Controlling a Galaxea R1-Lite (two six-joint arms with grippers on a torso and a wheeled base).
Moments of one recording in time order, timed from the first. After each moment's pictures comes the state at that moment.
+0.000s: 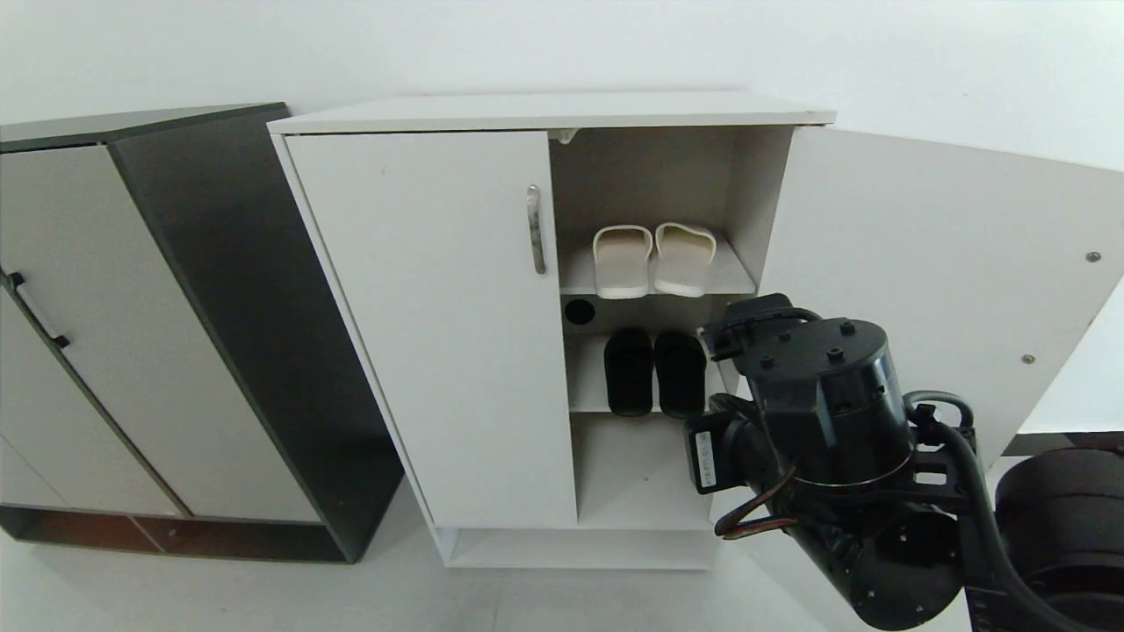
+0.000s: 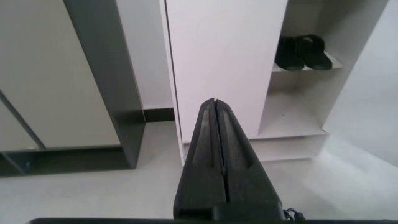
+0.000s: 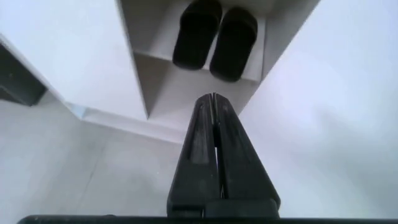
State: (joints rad) left arm 0.00 0.00 0.00 0.00 -0.03 0.02; right arm 0.97 1.71 -0.96 -0.34 -0.78 0.20
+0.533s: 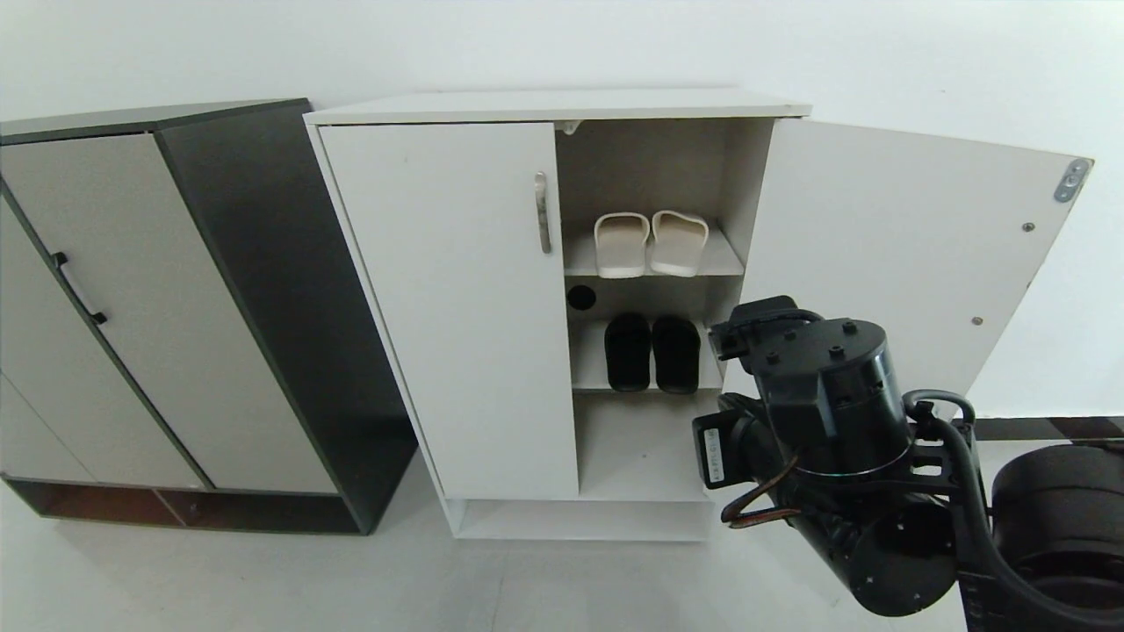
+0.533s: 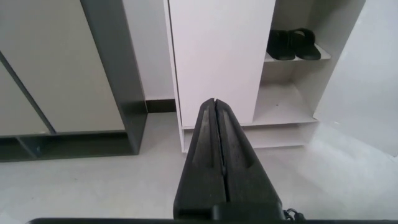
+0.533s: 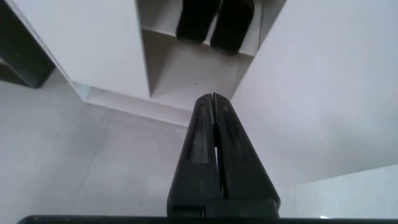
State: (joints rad) left arm 0.00 0.00 0.00 0.00 -0.03 0.02; right arm 0.95 1.71 -0.94 -0.36 -0.78 0.19
